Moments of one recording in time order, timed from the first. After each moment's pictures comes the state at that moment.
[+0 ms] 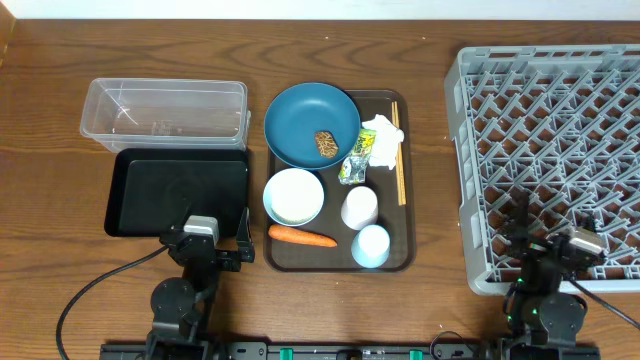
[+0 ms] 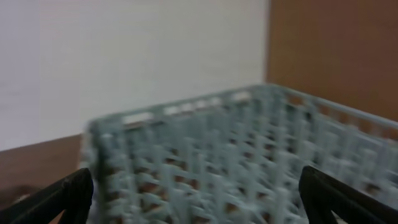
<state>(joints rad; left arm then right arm) -0.13 0.01 0.05 -0.17 0.01 -0.04 -0.10 0.02 0.01 0.06 0.32 0.07</state>
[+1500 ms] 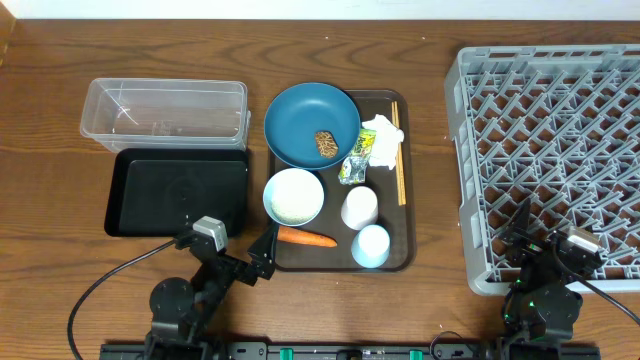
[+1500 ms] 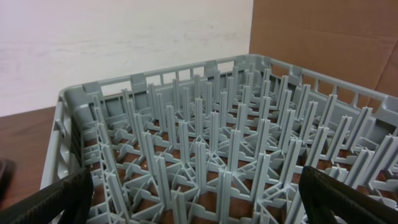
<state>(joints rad) -0.13 0.01 0.07 -0.22 0.36 -0.35 -0.10 0.02 0.02 -0.07 0.35 0.07</state>
